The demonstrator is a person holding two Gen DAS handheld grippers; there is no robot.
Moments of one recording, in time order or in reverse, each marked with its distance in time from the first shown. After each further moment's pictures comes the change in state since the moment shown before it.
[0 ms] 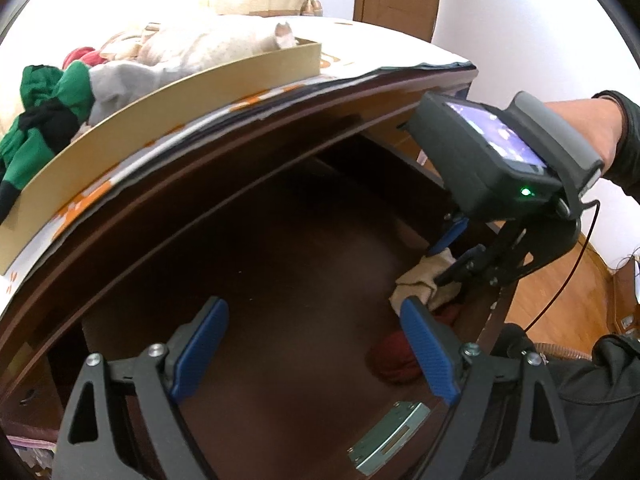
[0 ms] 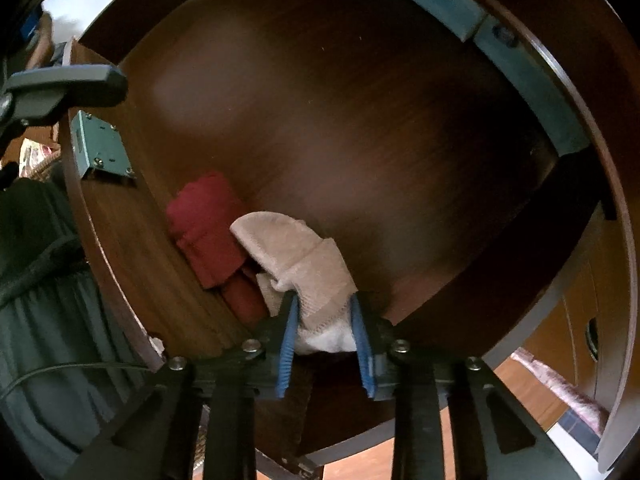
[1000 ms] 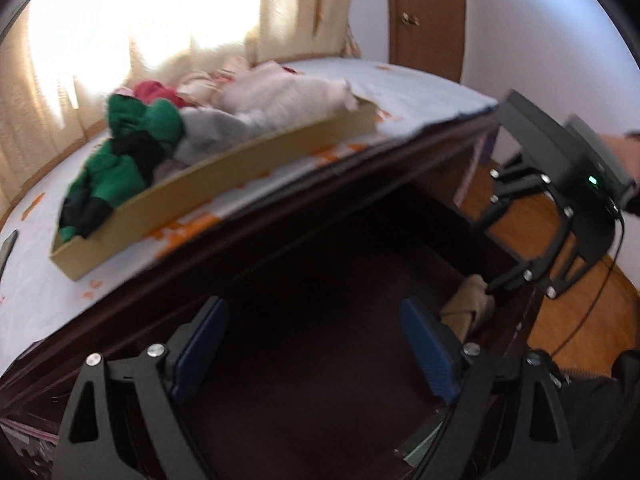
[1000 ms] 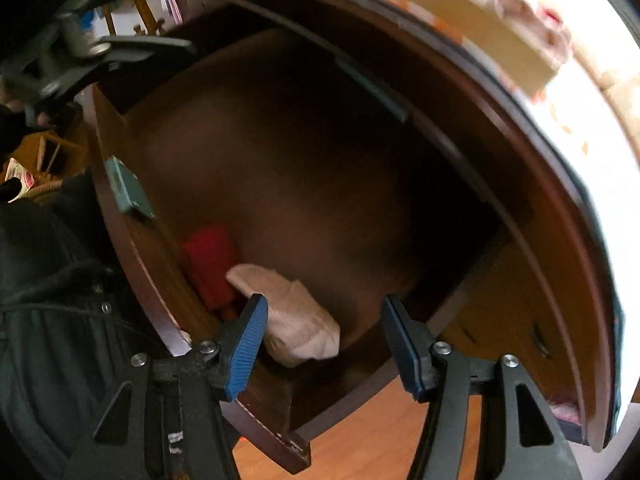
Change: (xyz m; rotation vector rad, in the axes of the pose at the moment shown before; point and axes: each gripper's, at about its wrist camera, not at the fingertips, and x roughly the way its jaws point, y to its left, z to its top) left arm -0.041 0.023 -0.009 -0.024 -0.147 0.141; right arm -0.059 0.030 -0.050 0.019 -0.228 -0.148
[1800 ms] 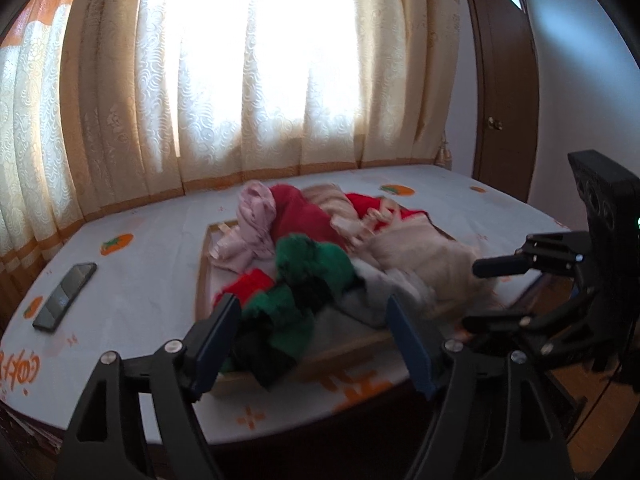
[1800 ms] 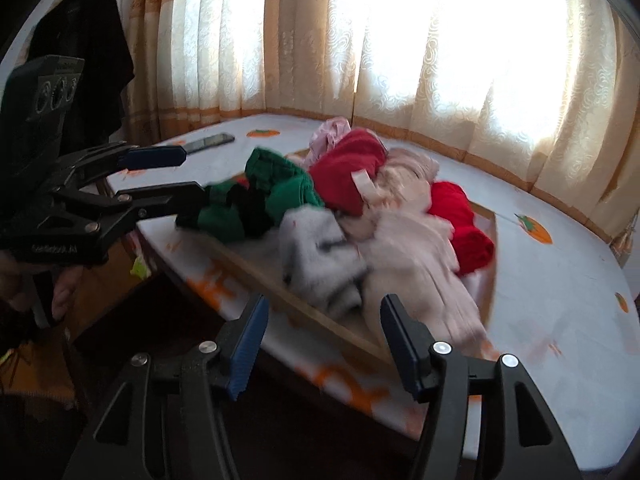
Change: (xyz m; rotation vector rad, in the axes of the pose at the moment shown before) left arm -0.046 0.092 0.051 -0.204 -0.321 0.218; right arm -0.085 -0.028 0.089 0.226 -0.654 -0.142
